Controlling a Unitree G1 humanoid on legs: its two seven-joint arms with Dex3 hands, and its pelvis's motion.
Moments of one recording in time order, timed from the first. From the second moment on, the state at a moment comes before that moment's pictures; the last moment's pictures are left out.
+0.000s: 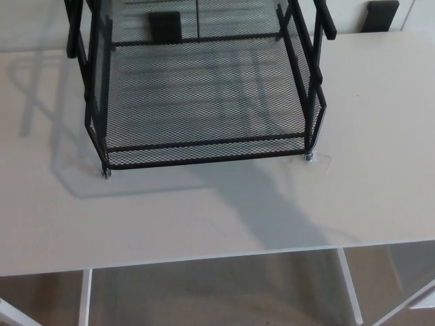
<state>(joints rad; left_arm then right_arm) -0.11 0.68 0.27 1.19 -0.10 0.23 -0.18 -1.14 -0.61 0.38 0.34 -0.79 -0.22 -0.25</state>
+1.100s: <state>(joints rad) -0.15 0.68 0.26 1.19 -0.10 0.23 -0.18 -1.02 -0.32 0.70 0.69 -0.96 -0.12 -0.18</state>
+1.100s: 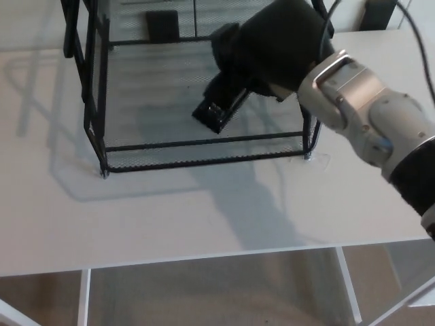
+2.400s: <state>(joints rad) -0.14 0.67 0.25 1.20 -0.10 0.23 -0.18 -1.15 -0.37 0.68 0.47 -0.96 -0.07 0.33</state>
